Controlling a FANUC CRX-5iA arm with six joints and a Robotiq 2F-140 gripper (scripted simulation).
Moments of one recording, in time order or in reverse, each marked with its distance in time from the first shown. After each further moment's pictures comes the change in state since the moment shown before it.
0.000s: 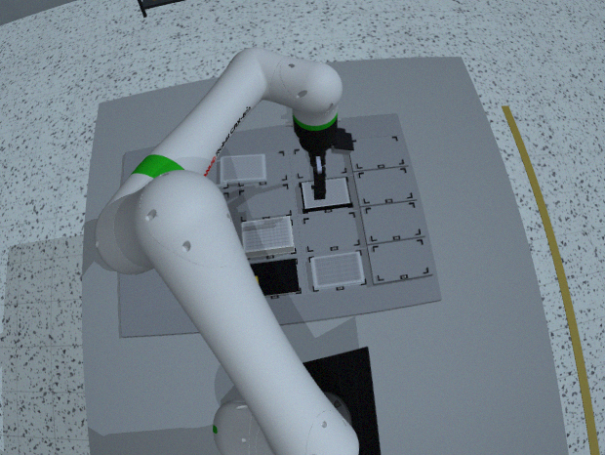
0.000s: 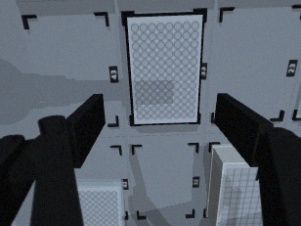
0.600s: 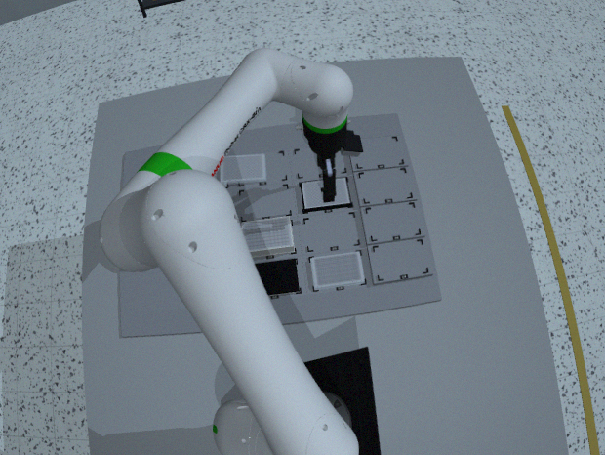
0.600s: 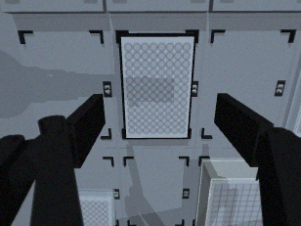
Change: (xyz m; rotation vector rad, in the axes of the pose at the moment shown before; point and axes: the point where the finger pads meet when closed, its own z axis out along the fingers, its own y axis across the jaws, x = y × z) arm 0.020 0.009 0.000 0.000 0.000 -0.030
